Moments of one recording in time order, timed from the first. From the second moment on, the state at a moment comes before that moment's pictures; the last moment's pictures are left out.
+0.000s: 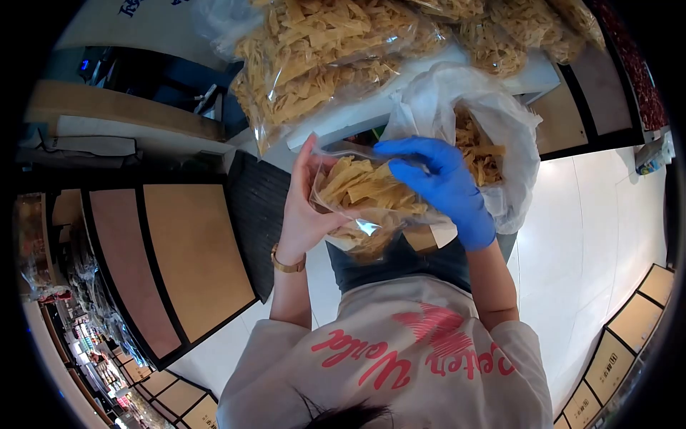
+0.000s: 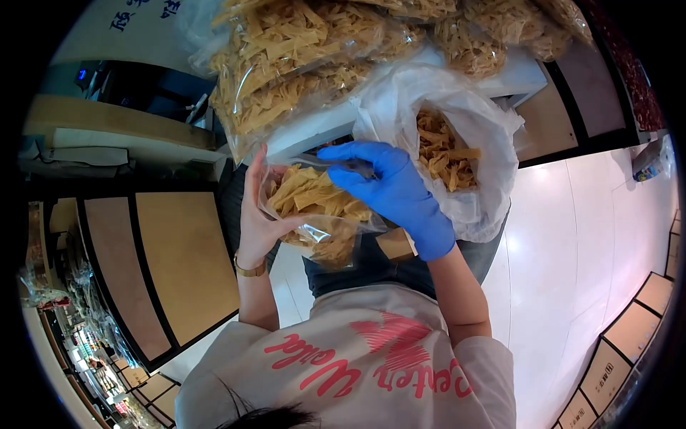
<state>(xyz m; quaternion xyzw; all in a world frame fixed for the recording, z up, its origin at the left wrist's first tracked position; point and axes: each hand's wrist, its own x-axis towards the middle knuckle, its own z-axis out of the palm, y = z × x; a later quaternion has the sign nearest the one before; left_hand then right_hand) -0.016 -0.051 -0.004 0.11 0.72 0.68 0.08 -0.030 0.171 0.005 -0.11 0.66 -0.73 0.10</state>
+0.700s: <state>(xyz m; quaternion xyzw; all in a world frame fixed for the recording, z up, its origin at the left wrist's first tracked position) -0.036 -0.056 -0.001 0.07 0.71 0.69 0.09 -0.011 0.157 -0.039 -0.22 0.37 -0.90 0.06</state>
